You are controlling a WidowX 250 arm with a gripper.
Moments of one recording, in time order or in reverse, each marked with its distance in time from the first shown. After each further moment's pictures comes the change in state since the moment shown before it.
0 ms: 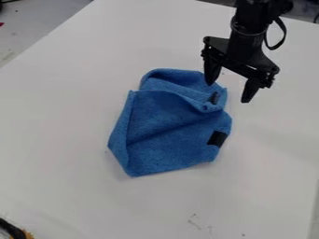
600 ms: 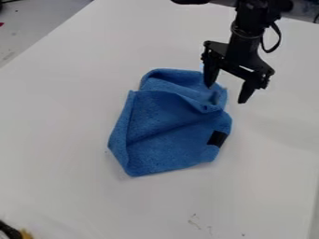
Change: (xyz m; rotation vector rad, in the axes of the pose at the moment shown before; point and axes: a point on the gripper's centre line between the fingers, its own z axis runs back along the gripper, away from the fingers) arm 0.016 0.009 -0.029 0.016 0.106 0.027
